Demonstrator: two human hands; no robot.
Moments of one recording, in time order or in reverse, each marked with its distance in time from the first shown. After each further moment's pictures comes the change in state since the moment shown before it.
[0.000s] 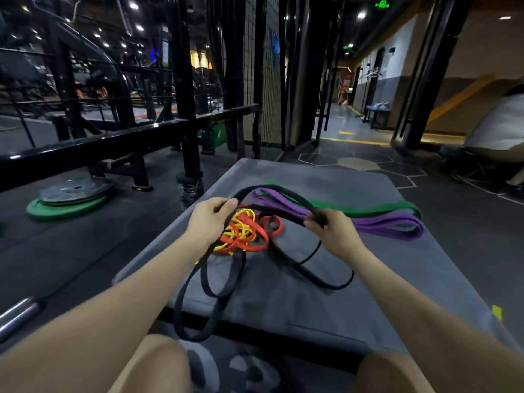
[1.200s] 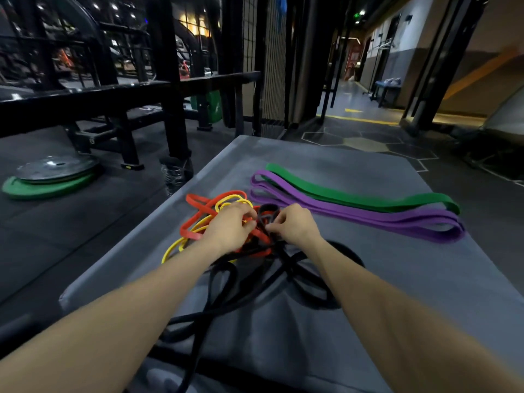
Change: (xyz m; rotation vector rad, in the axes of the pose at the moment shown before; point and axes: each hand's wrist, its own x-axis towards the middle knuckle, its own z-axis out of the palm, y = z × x) left_hand 0.073 -0.066 0.069 0.614 -0.224 0.197; right_hand 0.097 0.028 0.111 -0.133 -0.212 0.177
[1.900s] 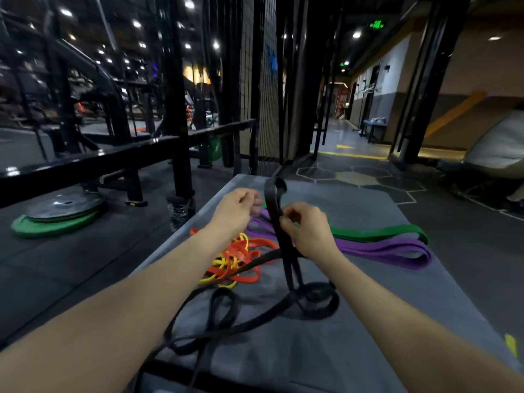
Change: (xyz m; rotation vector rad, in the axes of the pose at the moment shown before) left_hand -0.004 0.088 -0.082 -0.708 0.147 -0.115; right_hand -0.076 -0.043 -0.092 0.185 0.278 -0.281
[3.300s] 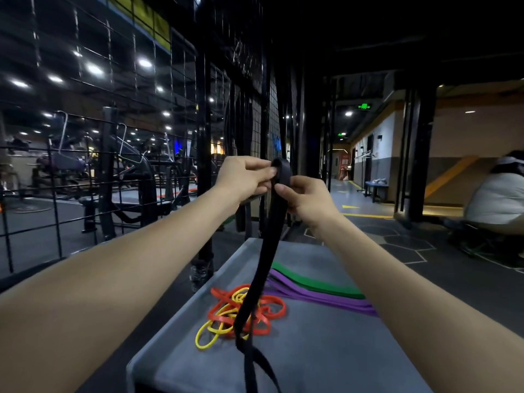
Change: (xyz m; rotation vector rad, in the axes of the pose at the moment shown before) left_hand -0.072 0.225 -0.073 -0.121 0.105 0.258; right_hand -0.014 -0.171 -0.123 0.609 0.010 -0.210
